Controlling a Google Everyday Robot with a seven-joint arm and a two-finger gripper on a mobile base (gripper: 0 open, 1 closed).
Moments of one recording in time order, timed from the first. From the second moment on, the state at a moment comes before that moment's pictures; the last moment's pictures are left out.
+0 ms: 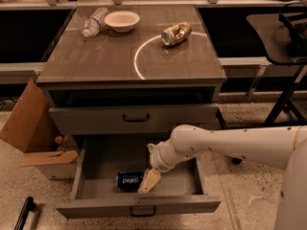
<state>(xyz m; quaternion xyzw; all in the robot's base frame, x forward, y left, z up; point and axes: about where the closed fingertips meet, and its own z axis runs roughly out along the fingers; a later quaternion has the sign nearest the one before) 0.510 0.024 0.508 -0.61 0.73 0.21 0.24</state>
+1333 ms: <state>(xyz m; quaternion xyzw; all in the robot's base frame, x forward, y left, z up) 0.553 0.083 0.422 -0.64 0.69 0.22 0.25</state>
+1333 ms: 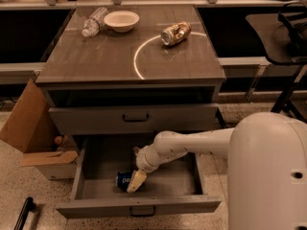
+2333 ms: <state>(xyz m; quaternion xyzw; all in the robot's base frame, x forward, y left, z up) 0.551 0.100 0.378 -0.65 0.69 0.22 0.24</state>
